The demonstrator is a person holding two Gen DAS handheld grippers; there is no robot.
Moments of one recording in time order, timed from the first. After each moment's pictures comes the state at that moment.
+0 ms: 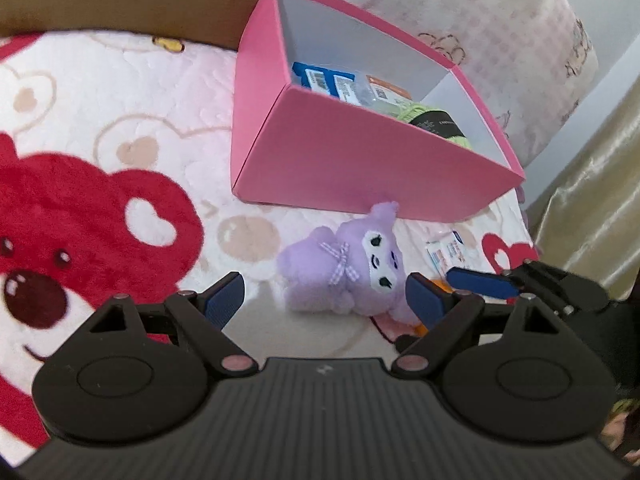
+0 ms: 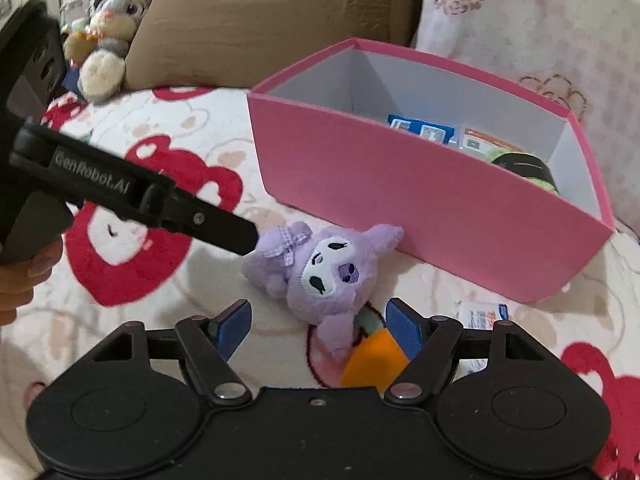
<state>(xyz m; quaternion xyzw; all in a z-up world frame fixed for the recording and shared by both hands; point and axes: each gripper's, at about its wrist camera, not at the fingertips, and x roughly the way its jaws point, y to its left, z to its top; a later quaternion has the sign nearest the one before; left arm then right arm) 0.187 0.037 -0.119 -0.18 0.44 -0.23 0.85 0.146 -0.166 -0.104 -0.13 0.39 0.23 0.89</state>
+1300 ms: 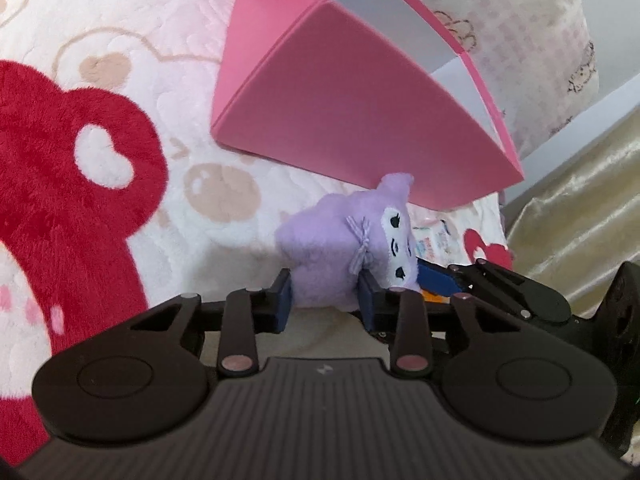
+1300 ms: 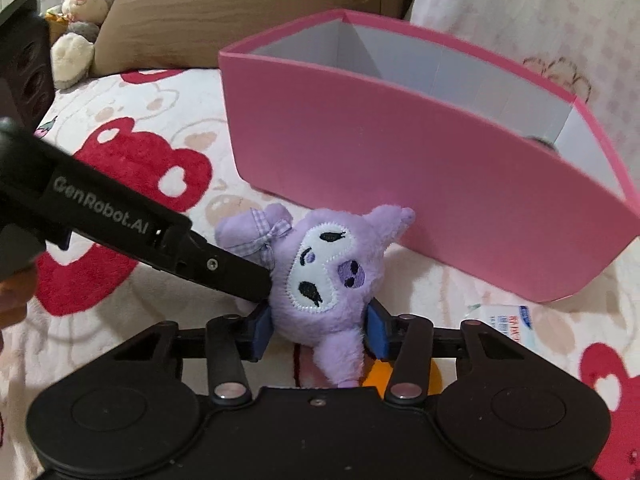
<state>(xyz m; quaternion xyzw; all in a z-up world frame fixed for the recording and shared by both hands) 0.199 0.035 -0.155 -0.25 0.48 -0.26 0.80 0.162 -0.147 -0.129 -0.14 0.39 0.18 0.89</state>
